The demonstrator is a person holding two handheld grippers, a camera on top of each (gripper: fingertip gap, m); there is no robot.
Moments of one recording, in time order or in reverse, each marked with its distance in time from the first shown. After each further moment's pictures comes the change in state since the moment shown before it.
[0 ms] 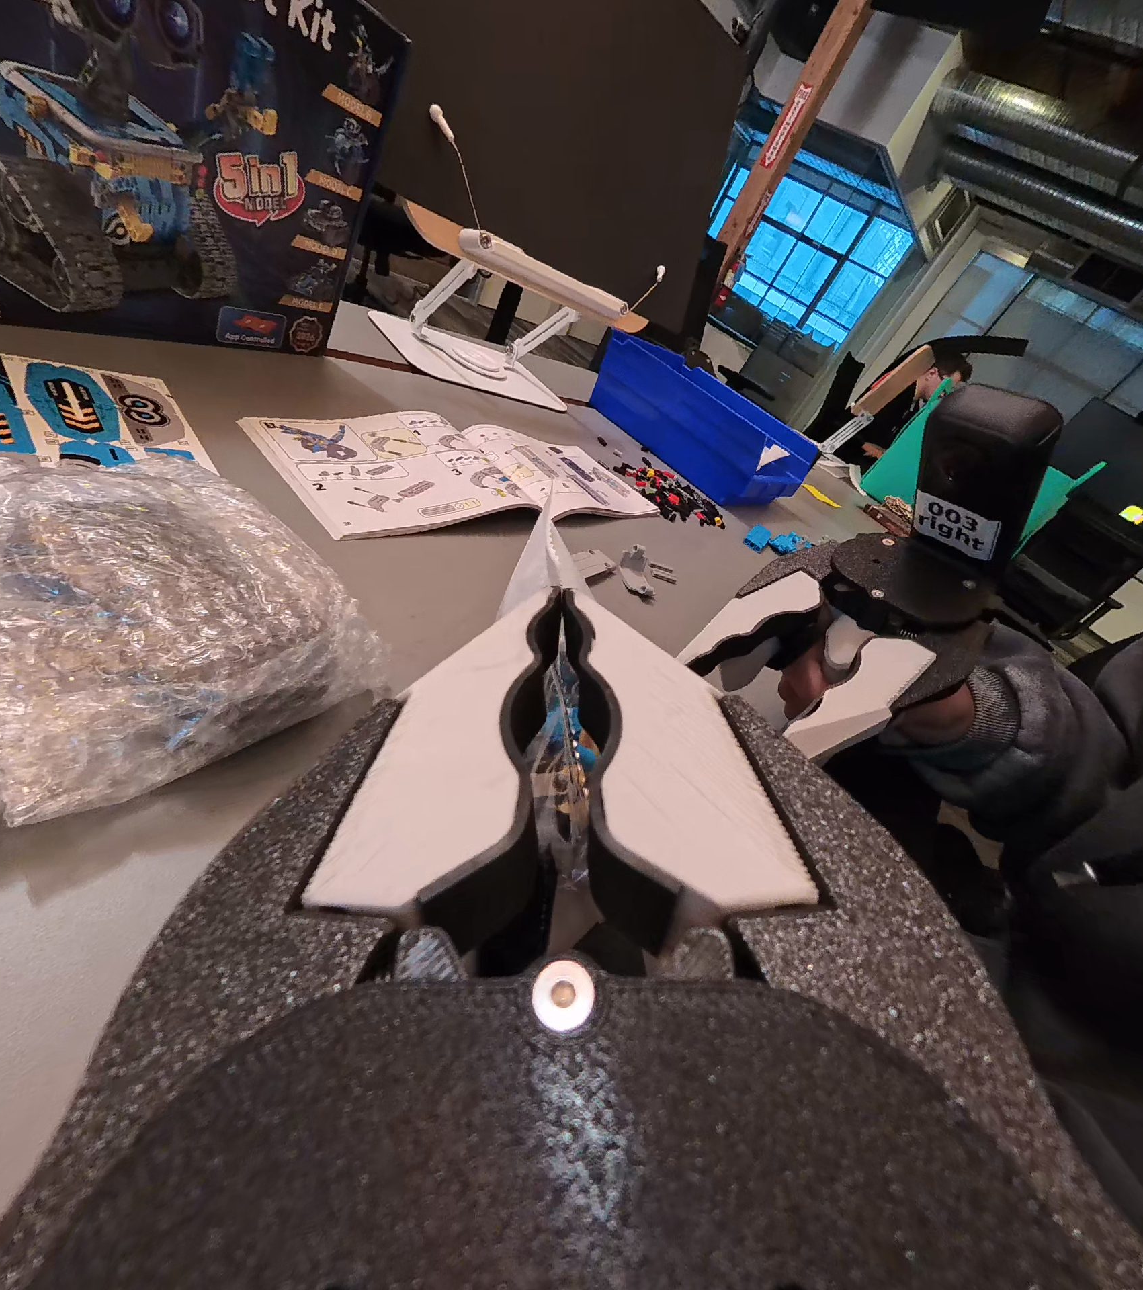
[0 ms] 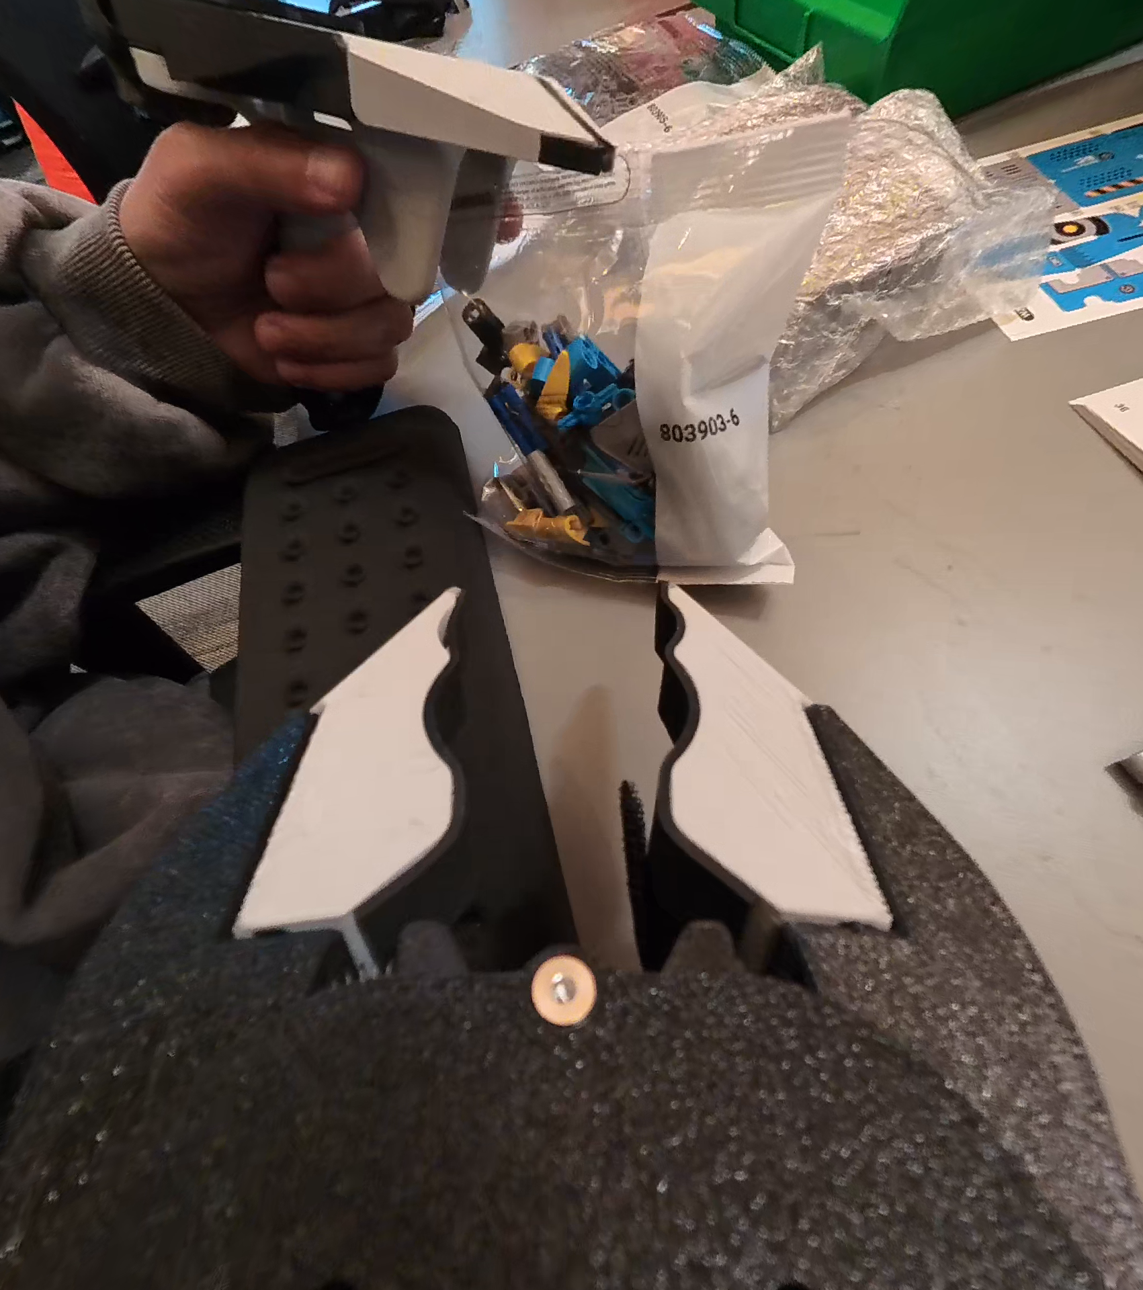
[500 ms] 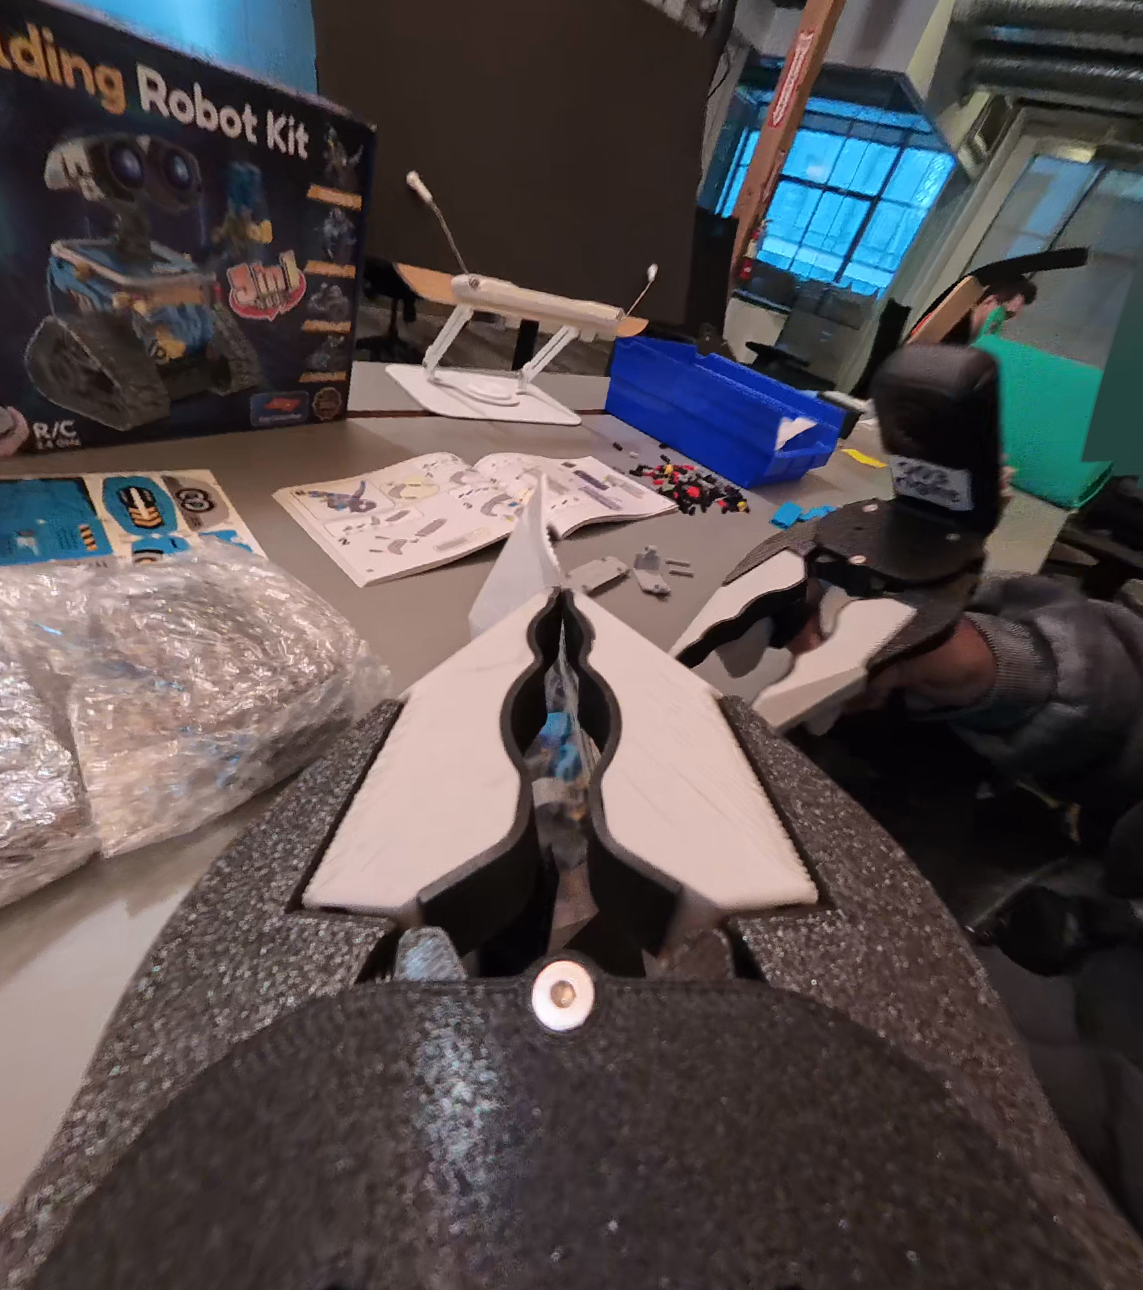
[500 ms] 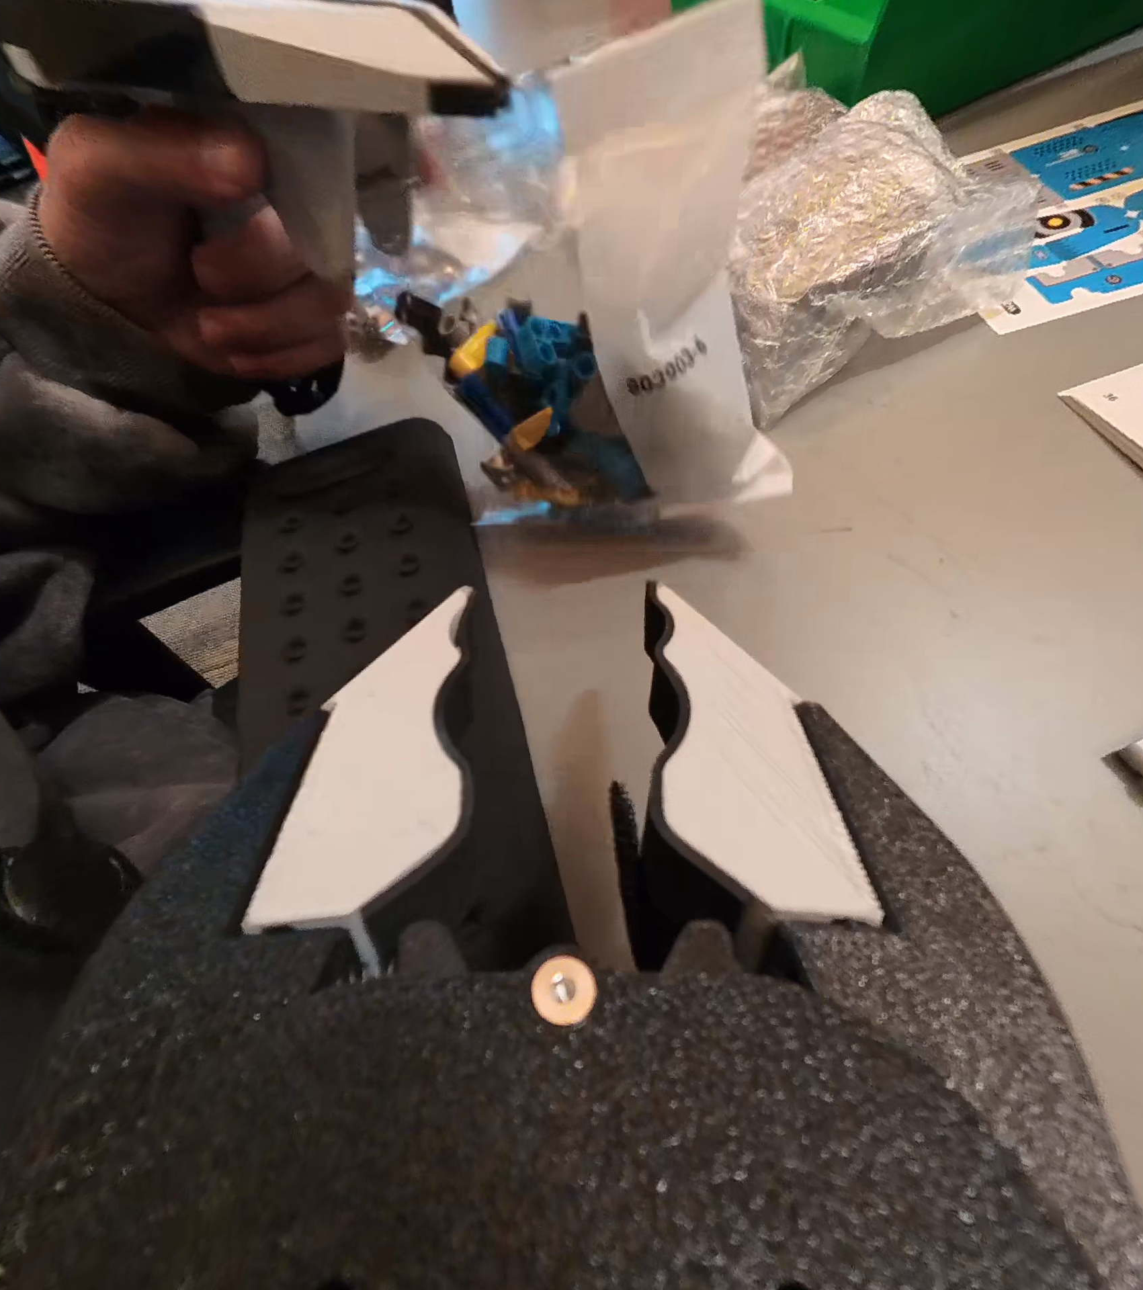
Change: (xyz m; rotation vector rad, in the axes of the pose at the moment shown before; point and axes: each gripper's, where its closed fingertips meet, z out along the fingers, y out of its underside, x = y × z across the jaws) left arm 0.019 -0.013 -0.014 0.008 -0.036 0.180; right arm 0.003 -0.001 -0.001 0.014 0.001 0.030
